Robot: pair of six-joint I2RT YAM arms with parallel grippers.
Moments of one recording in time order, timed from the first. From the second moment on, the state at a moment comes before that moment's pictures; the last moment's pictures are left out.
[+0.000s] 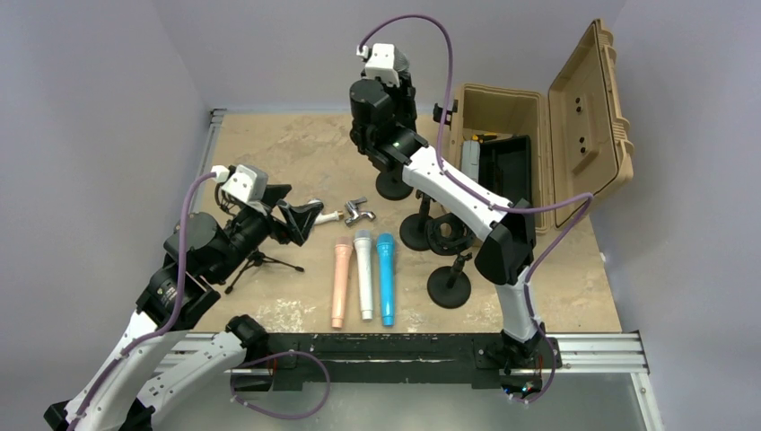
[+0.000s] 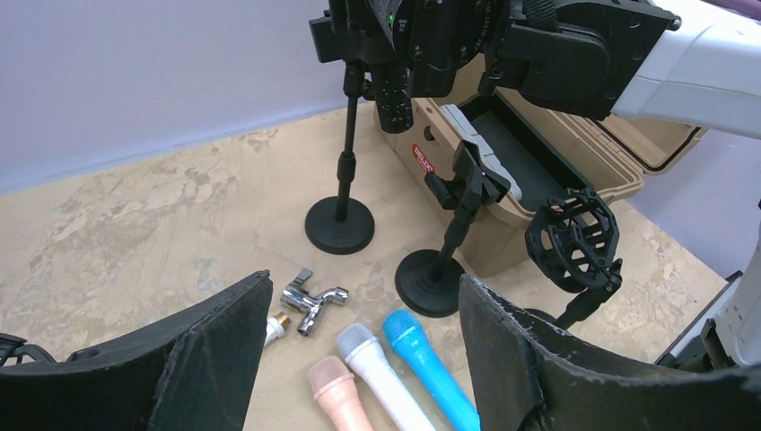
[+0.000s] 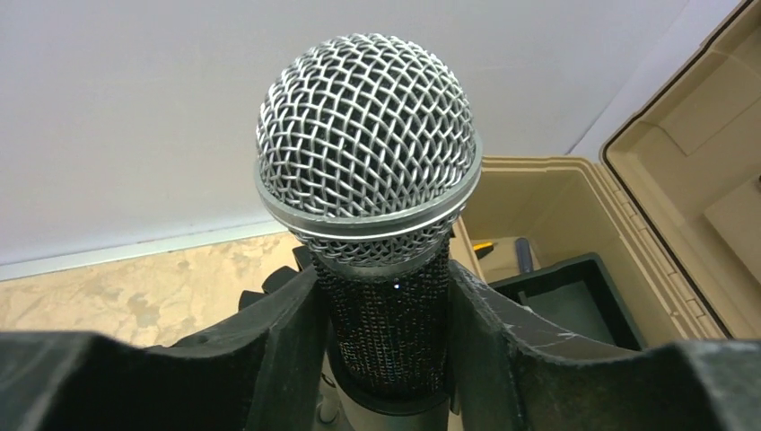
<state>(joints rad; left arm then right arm) -0.66 0.61 1.00 -0.40 -0.06 -0.15 0.81 2.06 2.10 -0.06 1.21 -0.15</state>
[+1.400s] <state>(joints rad) -0.56 1.22 0.92 0.34 0.03 -0.17 0.47 1.79 1.74 0.05 -0.45 -0.47</state>
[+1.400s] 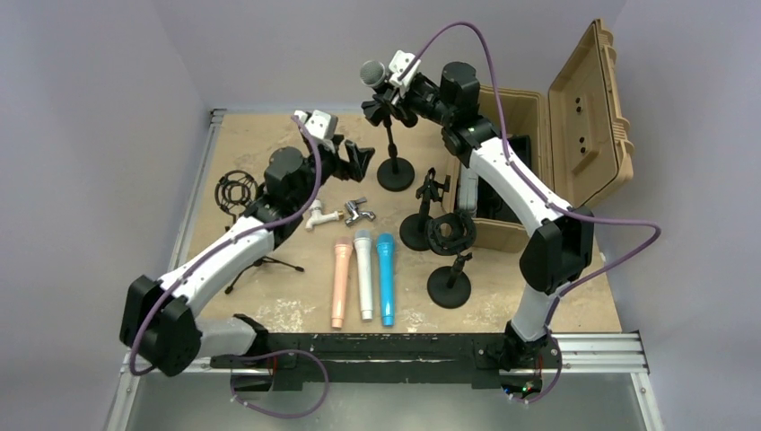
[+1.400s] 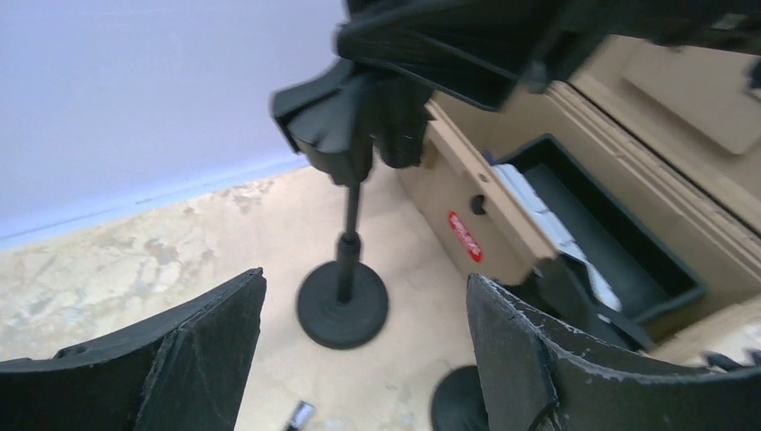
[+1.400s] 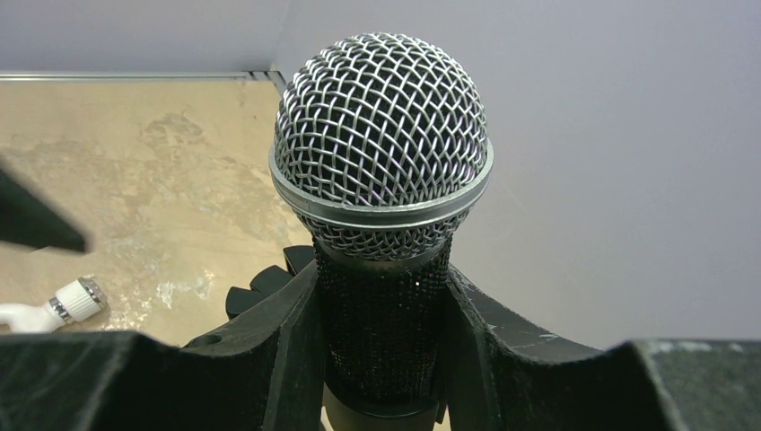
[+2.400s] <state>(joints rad) -0.35 1.88 1.28 0.96 0.62 -0.07 0.38 1.89 1.88 -0.04 -0.64 -0.44</state>
